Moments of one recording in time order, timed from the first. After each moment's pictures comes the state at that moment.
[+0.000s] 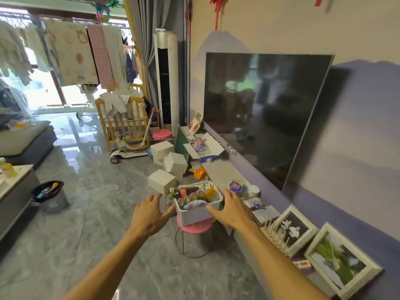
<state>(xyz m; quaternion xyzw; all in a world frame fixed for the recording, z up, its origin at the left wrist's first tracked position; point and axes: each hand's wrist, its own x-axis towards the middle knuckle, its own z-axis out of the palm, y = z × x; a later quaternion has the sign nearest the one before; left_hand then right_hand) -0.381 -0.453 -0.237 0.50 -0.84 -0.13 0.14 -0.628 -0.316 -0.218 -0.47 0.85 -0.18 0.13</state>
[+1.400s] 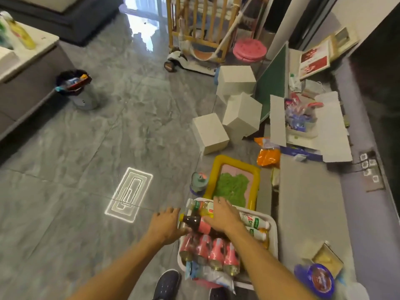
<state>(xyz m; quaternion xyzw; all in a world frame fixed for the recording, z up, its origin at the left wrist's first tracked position) -0.647 -0.979 -0.636 0.65 -0.67 -0.33 -0.15 -0.864 -1.017 -0.627 -0.69 0.66 0.16 0.27</state>
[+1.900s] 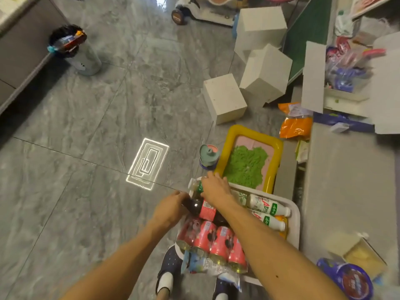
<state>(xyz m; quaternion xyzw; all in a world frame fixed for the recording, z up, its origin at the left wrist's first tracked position) -0.671 -0.987 -0.733 0.66 -0.64 -0.38 -0.08 -0.842 -1.060 -0.752 -0.76 0.56 0.23 0.24</state>
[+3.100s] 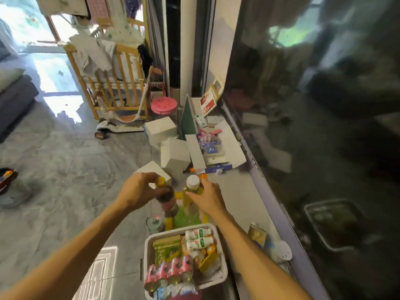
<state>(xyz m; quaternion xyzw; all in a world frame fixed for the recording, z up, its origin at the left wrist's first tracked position) -0.762 -1.054 -0.294 0.48 -0.83 -0.24 0.16 -0.990 -0.955 -0.327 -0.50 0.75 -0.35 0.26</state>
